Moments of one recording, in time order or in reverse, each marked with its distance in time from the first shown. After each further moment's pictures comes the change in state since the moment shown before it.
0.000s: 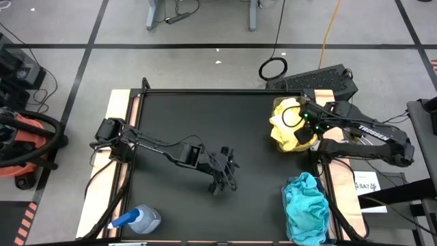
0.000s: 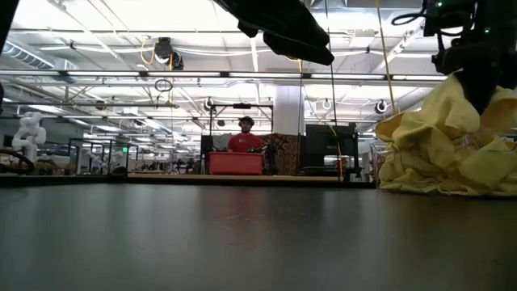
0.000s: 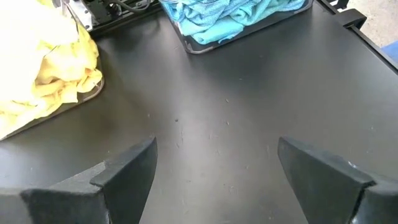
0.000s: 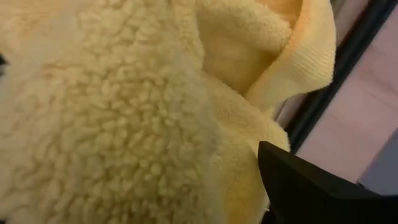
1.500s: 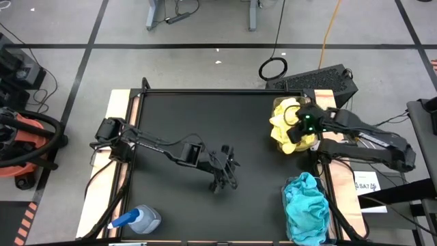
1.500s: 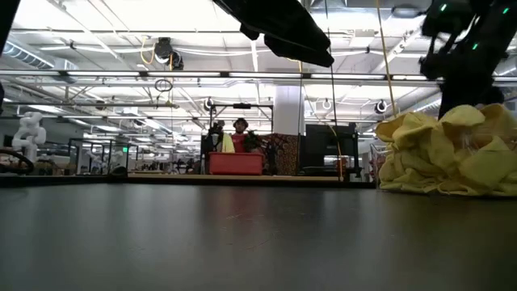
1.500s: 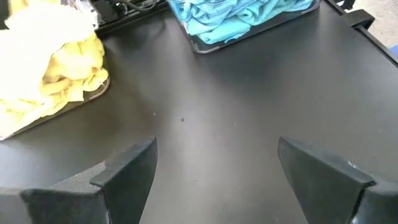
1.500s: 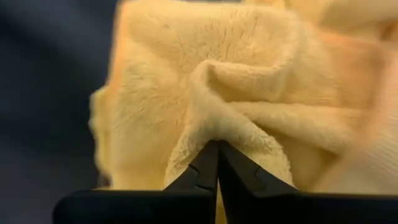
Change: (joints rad) left arm 0.014 0.000 0.000 0.005 0.000 0.003; right arm 0.000 -0.137 -0.182 0.399 -0.060 -0.066
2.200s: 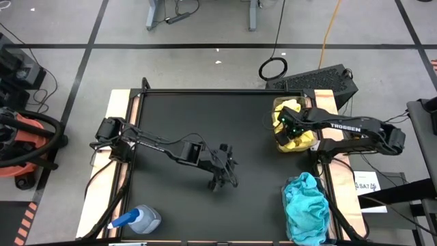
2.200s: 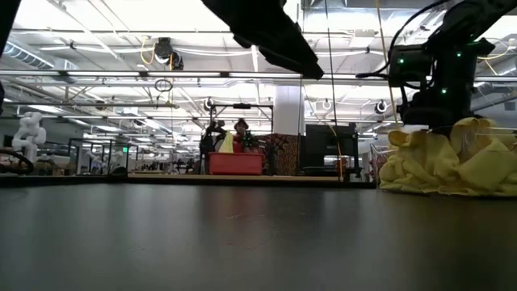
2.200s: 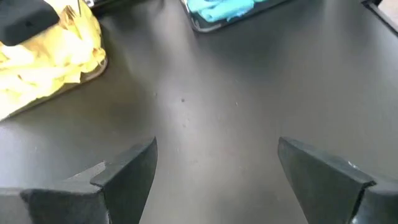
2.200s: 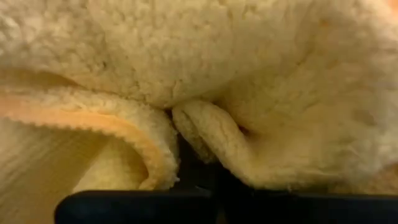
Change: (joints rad) left arm 0.014 0.000 0.000 -0.063 -0.001 -0.003; right arm 0.000 0.400 -0.087 0.151 0.066 0.032
